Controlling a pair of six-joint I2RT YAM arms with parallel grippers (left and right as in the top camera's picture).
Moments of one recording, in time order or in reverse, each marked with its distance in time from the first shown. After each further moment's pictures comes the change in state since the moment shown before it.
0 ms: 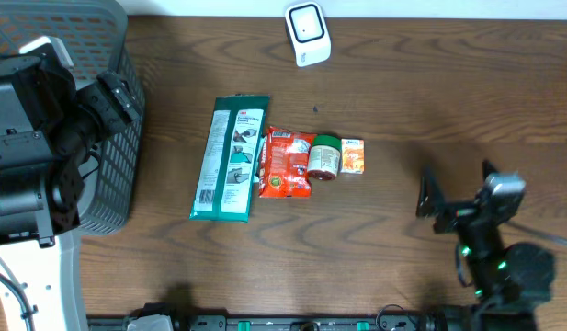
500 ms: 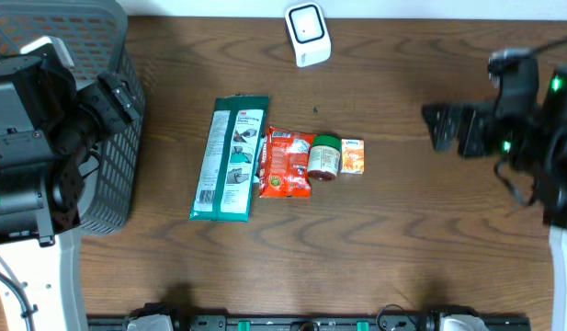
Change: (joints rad) left arm 0.000 0.002 -0.001 -0.001 0.000 0.000; right arm 0.000 0.841 1.087 -0.886 -0.129 -0.061
